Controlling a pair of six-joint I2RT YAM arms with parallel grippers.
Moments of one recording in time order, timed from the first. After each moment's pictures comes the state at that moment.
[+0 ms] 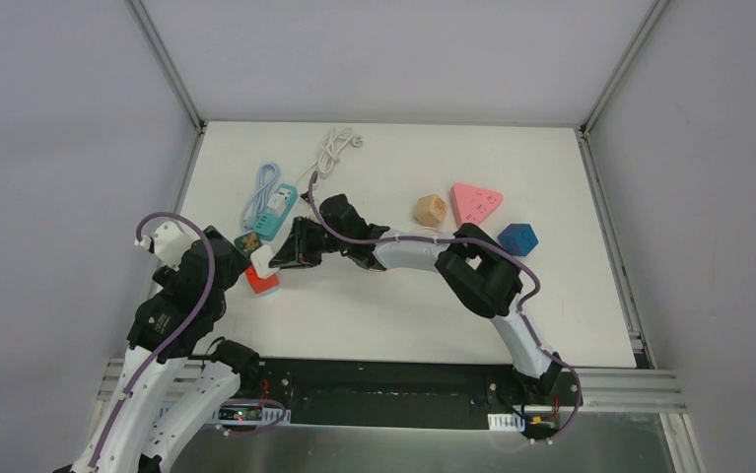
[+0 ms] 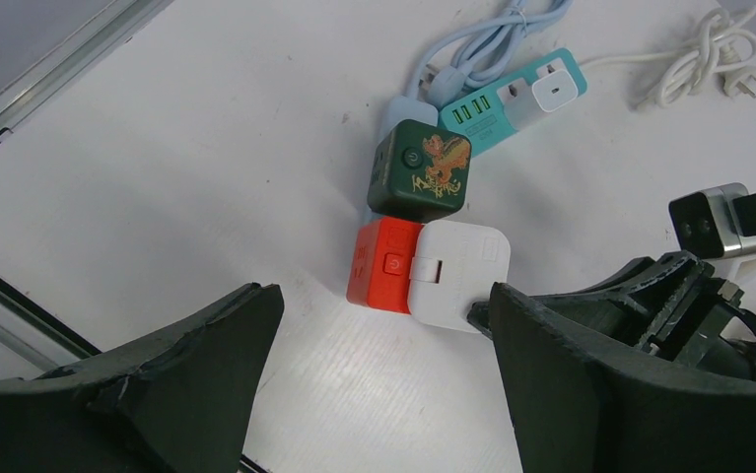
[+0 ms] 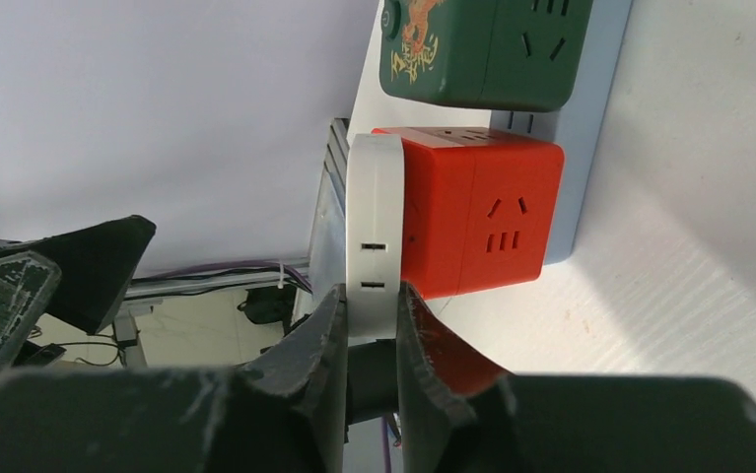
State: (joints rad) left arm -0.38 0.53 0.88 -1.05 -0.74 -0.85; right arm 1.01 2.22 1.52 0.35 -0.54 1.13
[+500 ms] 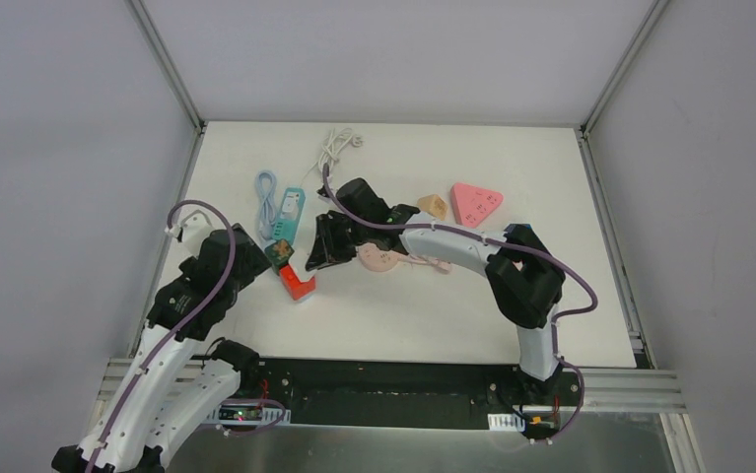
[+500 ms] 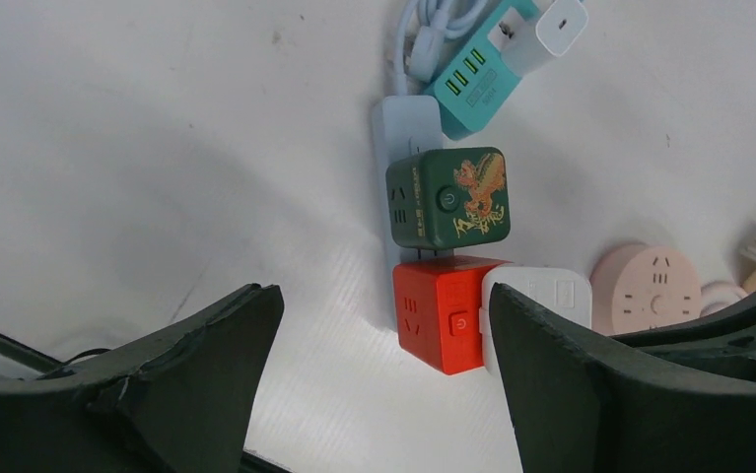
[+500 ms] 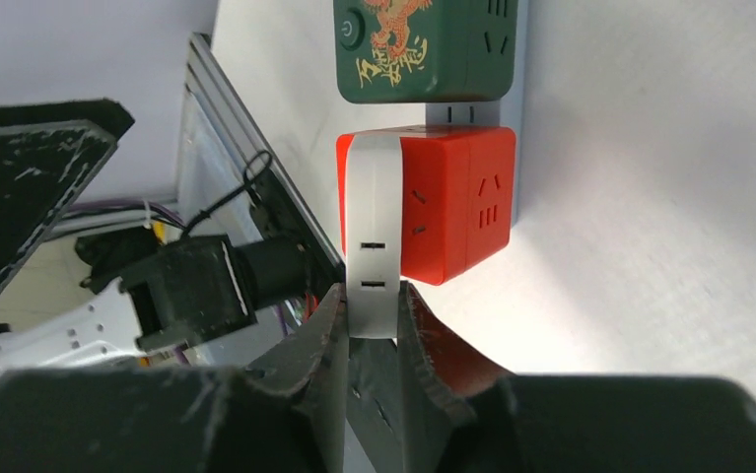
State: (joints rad) left arm -0.38 0.61 0.82 -0.98 -0.59 -0.84; right arm 0.96 1.98 1.49 -0.19 -0.49 0.77
